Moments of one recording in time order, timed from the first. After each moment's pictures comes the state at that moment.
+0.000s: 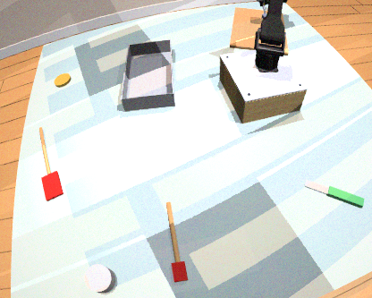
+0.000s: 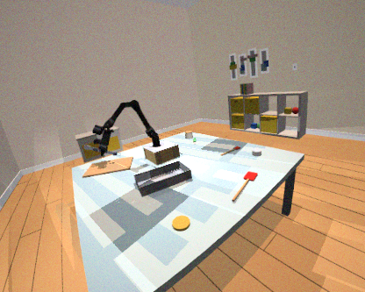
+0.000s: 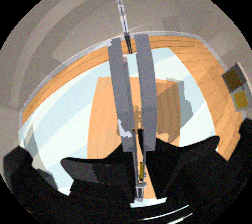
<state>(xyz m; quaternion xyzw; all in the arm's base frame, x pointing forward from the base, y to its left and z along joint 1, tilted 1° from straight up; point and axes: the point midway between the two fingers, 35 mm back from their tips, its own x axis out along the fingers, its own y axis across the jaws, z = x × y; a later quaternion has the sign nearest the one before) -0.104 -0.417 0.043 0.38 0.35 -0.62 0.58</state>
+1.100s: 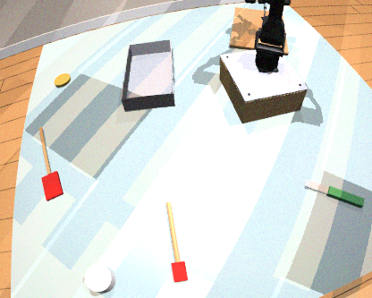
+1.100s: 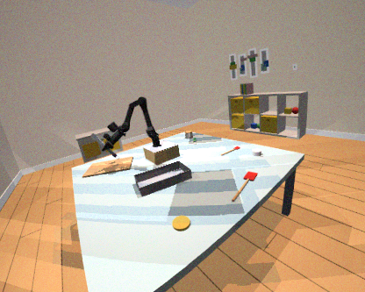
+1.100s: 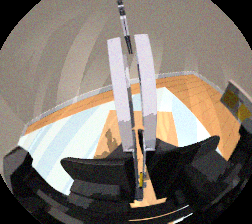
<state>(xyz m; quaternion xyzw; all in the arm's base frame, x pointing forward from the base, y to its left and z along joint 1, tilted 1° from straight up) -0.101 -0.389 0.067 0.20 0.19 -0.70 0.66</state>
